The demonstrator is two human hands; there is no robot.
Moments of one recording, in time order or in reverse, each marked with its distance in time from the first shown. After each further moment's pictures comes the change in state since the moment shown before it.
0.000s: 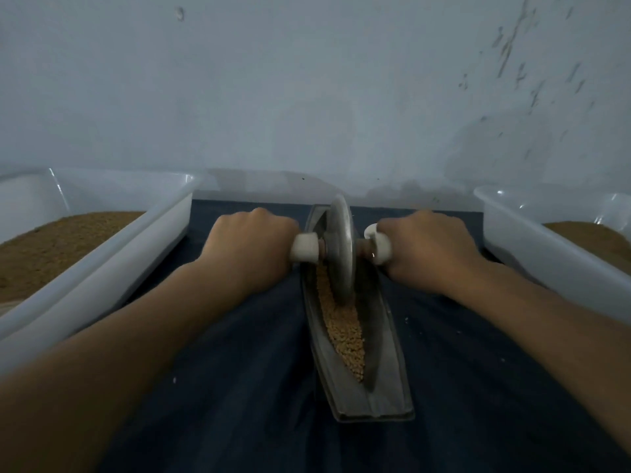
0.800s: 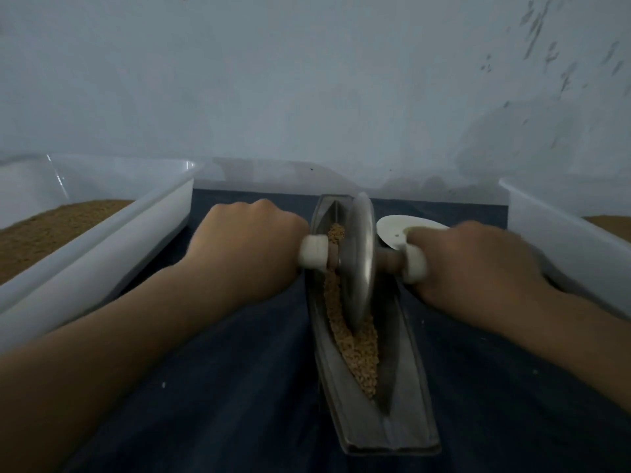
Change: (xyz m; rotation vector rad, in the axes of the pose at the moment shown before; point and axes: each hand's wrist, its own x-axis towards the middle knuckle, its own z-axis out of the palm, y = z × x) left_hand -0.013 0.002 -0.005 0.123 0.087 0.099; right_hand -0.033 0.004 0.010 -0.006 0.140 -0.031
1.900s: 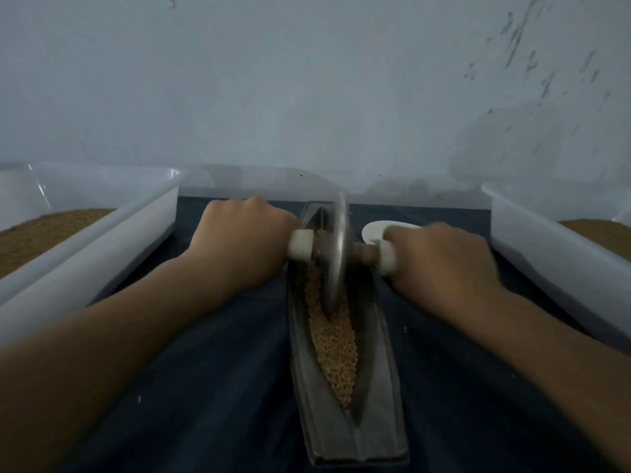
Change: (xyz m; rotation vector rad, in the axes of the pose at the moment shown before) left_hand 0.023 0.007 0.005 0.064 0.008 -0.035; right_hand 0.009 -0.008 0.008 -0.035 0.002 0.110
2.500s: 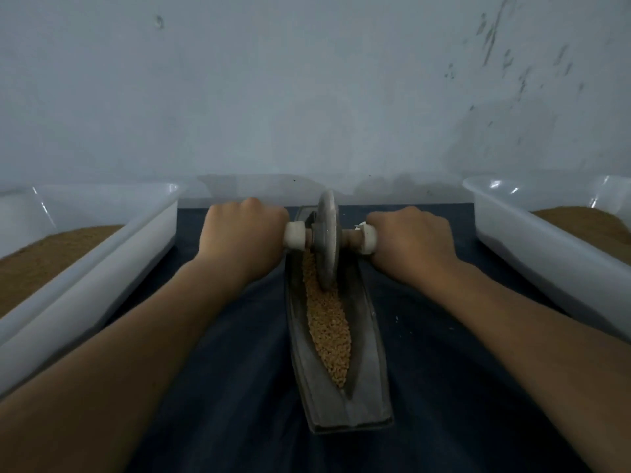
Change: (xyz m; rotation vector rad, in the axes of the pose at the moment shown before) left_hand 0.013 0.003 -0.003 0.009 -0.003 -0.071; right_hand 0.025 -0.002 0.005 0.096 -0.151 0.092
